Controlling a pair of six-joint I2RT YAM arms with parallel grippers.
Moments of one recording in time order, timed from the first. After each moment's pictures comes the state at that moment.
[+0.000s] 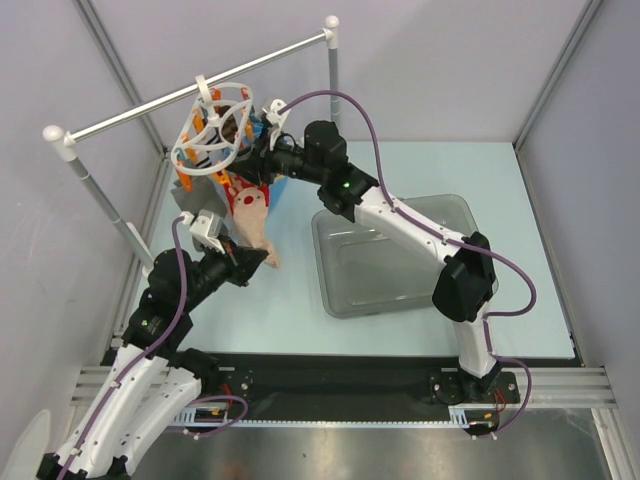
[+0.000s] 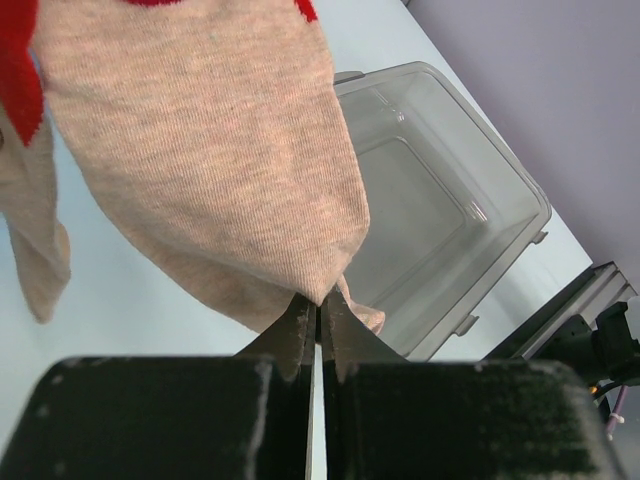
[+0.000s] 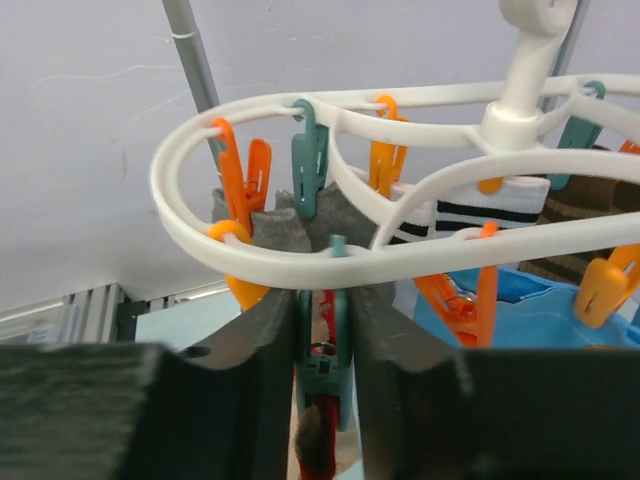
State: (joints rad) left arm -0.40 0.54 0.67 -0.31 0.25 -0.40; right arm 0.84 2.02 1.99 0.16 -0.47 0.12
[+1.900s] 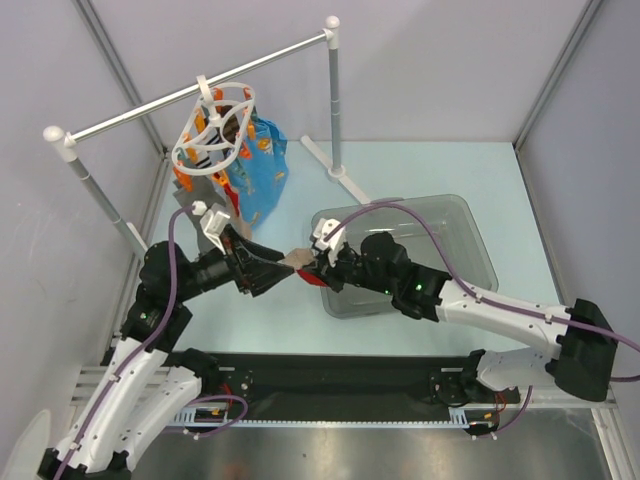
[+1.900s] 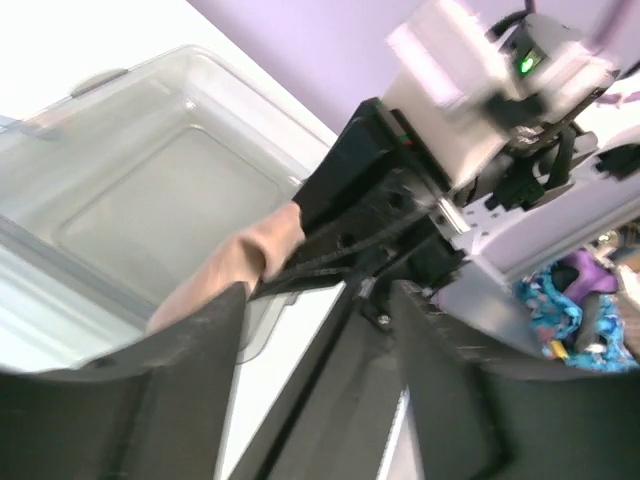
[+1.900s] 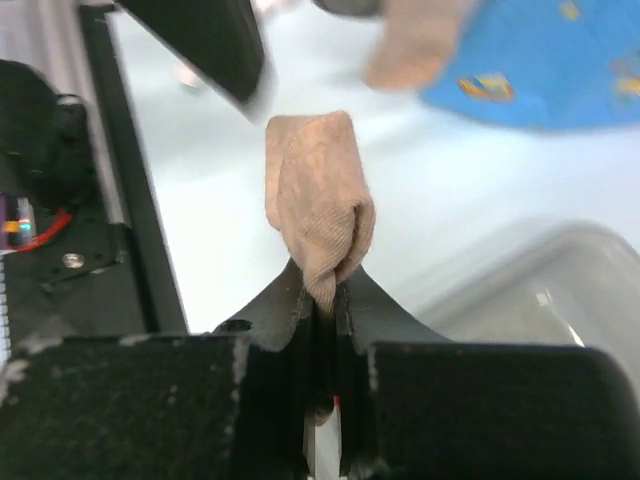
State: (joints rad) left arm -0.39 0.60 0.72 -0.15 0.72 -0.54; right arm 1.05 1.27 0.94 0.15 -0.14 -0.09
